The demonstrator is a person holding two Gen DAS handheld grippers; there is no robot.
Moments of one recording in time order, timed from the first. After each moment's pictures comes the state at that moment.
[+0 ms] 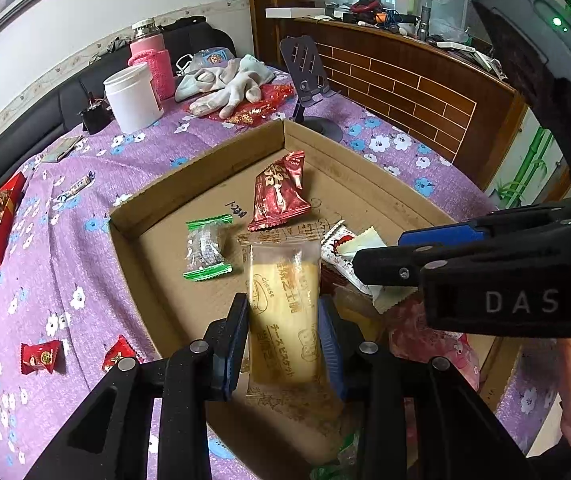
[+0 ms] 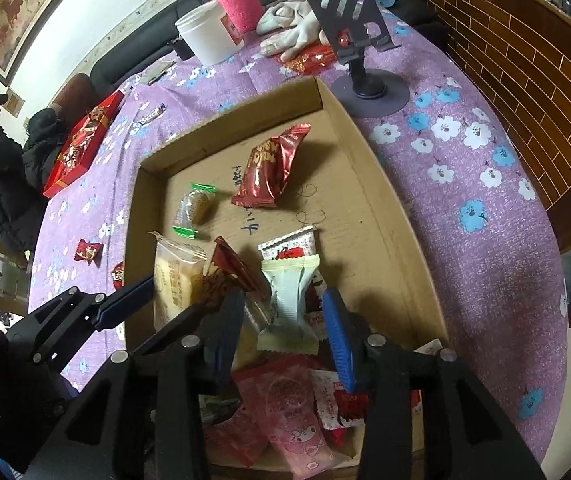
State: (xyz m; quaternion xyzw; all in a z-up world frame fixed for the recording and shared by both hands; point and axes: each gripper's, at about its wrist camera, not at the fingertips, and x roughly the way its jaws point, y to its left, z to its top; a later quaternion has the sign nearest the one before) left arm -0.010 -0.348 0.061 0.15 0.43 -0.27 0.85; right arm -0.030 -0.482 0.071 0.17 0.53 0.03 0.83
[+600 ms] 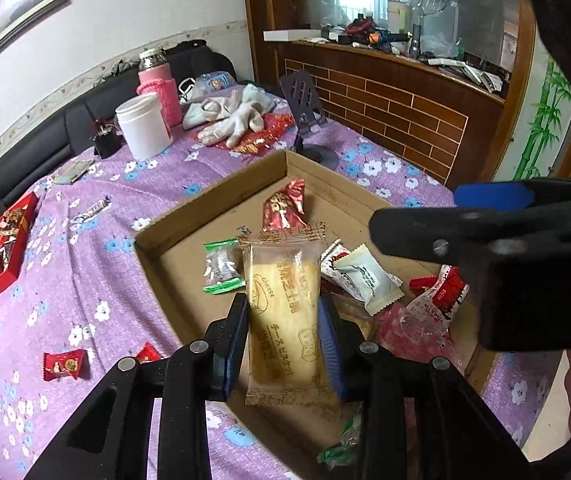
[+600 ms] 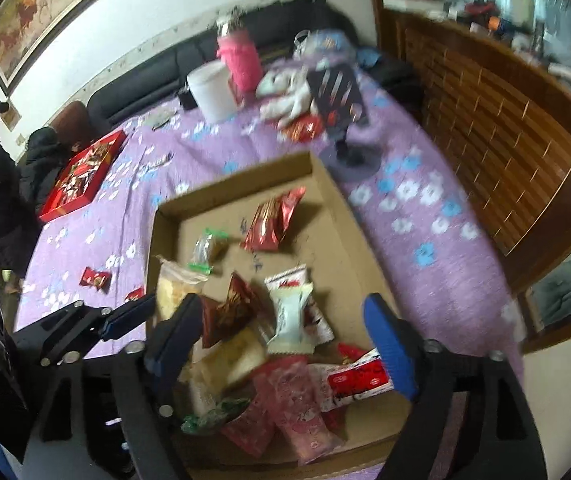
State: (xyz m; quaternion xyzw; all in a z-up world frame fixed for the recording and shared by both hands) left arm -0.026 -0.332 0.088 0.15 0.39 -0.27 0.87; right arm -0.066 -0.467 0.129 0.12 0.44 -0.03 0.89
